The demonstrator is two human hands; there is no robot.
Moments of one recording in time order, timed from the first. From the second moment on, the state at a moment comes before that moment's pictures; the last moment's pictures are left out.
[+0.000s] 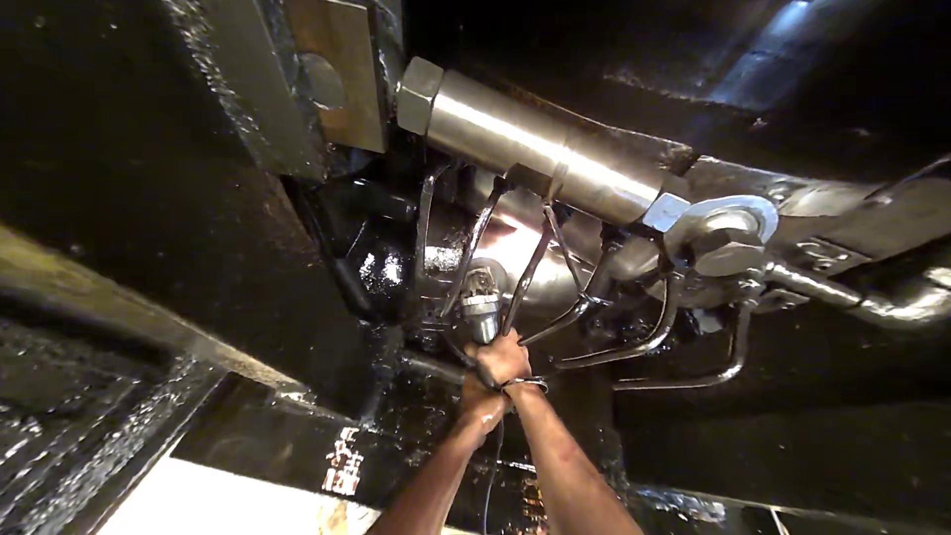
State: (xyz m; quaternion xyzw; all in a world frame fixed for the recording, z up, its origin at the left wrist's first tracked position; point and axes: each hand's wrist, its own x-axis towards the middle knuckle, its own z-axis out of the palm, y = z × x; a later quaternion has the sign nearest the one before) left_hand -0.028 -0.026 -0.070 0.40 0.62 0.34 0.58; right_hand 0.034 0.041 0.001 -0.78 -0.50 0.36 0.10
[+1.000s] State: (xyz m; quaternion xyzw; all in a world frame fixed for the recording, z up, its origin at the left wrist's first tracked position) left_hand -0.041 -0.022 -0.077 0.47 0.66 0.29 0.52; right_hand 0.032 0.040 -0.010 -0.79 -0.46 0.39 0.14
